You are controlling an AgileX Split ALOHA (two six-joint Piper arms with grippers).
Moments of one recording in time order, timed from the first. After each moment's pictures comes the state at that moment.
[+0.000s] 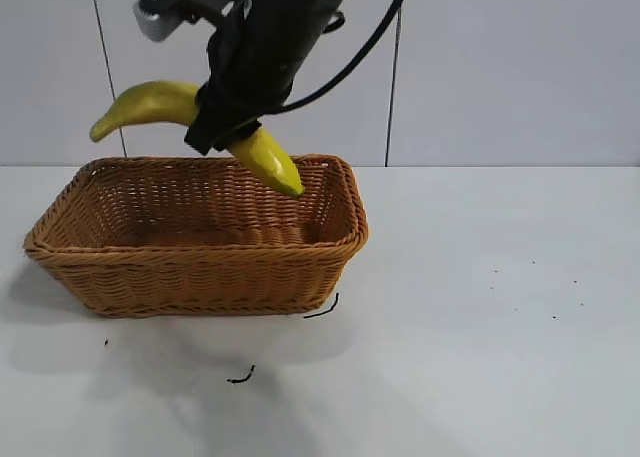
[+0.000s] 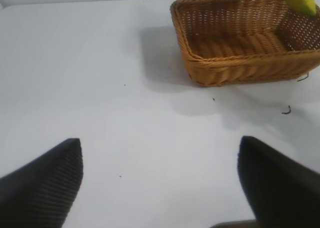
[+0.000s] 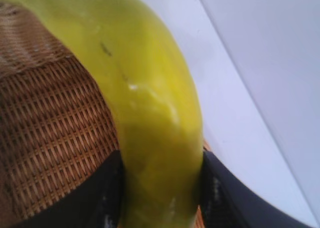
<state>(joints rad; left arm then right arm) -0.04 -0.01 -0.50 -0.02 1.07 0.03 0.64 2.25 -1.78 -0.09 0.48 -0.44</state>
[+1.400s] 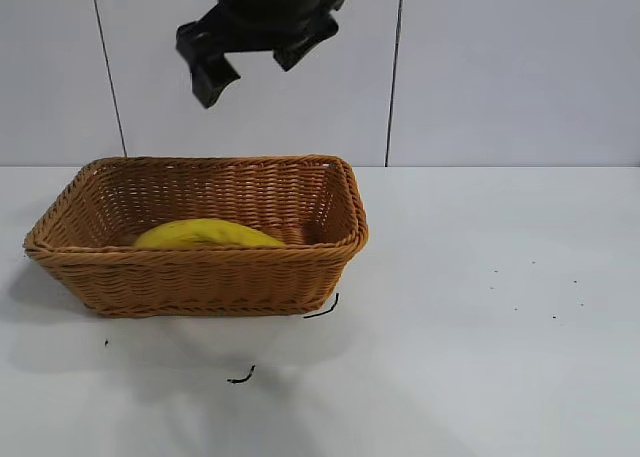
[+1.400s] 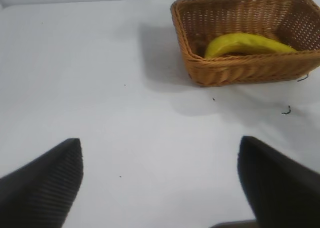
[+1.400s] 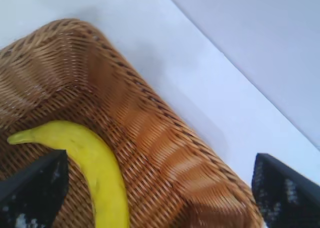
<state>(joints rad) -0.04 -0.01 -0.50 -0.02 1.07 0.03 0.47 2.14 -2.06 -0.10 1.02 -0.01</state>
